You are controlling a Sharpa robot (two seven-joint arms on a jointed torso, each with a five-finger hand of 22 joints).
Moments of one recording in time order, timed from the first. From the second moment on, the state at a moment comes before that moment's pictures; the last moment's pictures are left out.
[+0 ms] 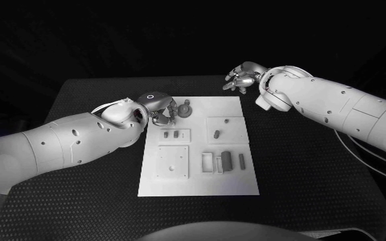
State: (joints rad) left arm 1.21 -0.64 -0.20 1.22 -1.58 -0.36 0.01; left_hand 1.21 -0.08 0.62 -0.26 0.11 1.02 0.12 0.26 0.56 1.22 0.04 0.10 0.38 1.32 -0.07 1.25 0.69 0.07 1.45 -0.16 0.40 1.31; right arm 1.24 -0.58 0.01 1.02 -1.04 -0.14 -0.09; right_hand 1.01 -0.10 0.51 -0.22 0.09 0.67 0.17 0.20 0.44 0.92 0.11 0.69 0.54 1.03 0.01 1.26 0.75 0.22 1.02 0.05 0.83 1.31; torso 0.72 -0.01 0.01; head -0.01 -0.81
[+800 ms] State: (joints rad) left arm 1.21 -0.63 -0.21 1.21 -1.58 -0.33 0.00; left_hand 1.21 -0.08 0.62 -0.25 0.10 1.02 0.12 0.26 0.56 1.22 0.04 0.10 0.38 1.32 -0.07 1.26 0.69 0.07 1.45 -0.16 0.40 1.31; right arm 1.24 -0.58 0.01 1.02 -1.04 -0.14 -0.09; right_hand 1.01 -0.10 0.51 -0.22 0.09 0.67 0.17 0.20 0.44 0.92 0.11 0.69 0.54 1.03 0.01 1.26 0.74 0.22 1.02 0.05 0.83 1.31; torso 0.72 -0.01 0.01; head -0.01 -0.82
